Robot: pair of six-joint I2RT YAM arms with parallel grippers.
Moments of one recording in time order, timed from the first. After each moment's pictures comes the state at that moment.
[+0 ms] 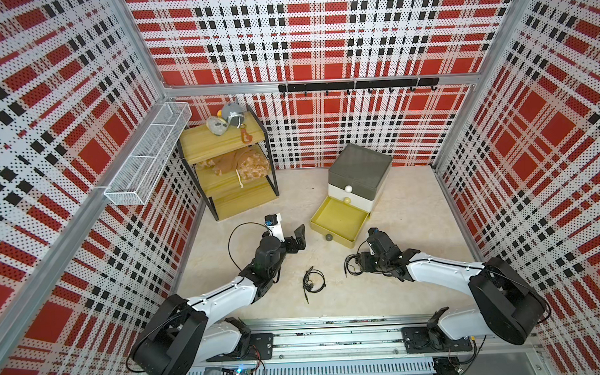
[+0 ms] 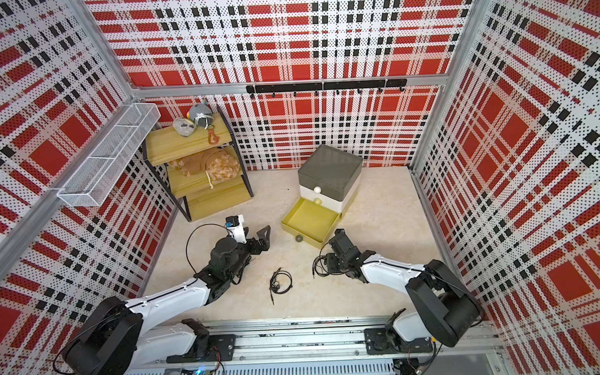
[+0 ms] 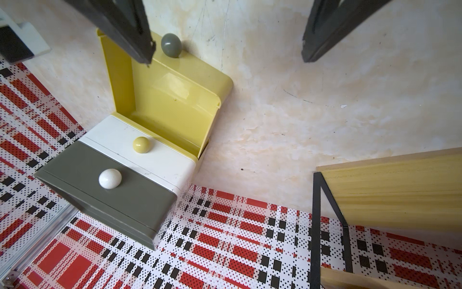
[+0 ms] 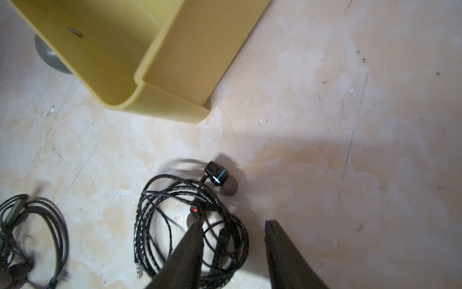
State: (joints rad) left arm -0.55 1.22 0.38 0.59 -0.23 -0.42; right arm 0.63 1.42 0.58 -0.15 0.04 0.56
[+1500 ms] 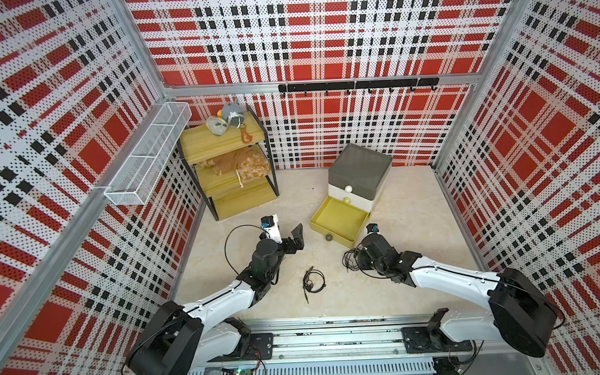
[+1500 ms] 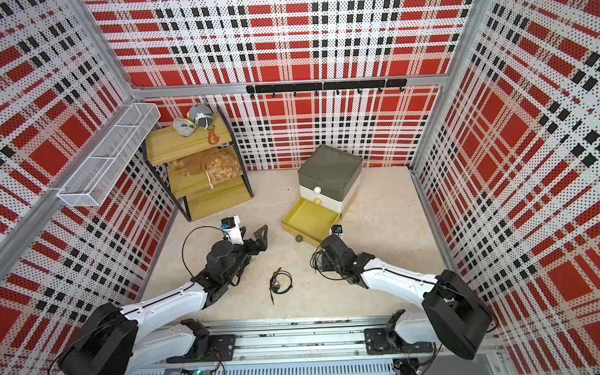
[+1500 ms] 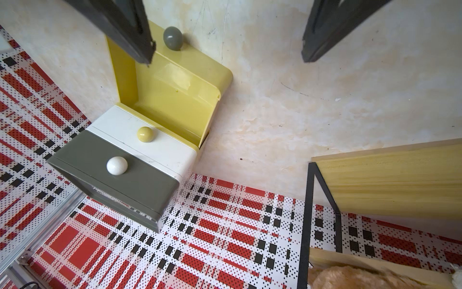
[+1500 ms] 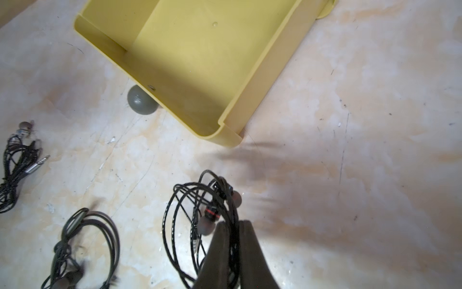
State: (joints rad) left arm -0.55 1.17 0.35 0.62 -0.25 -0.42; right arm 0.77 1.28 0.62 -0.21 0.23 0.66
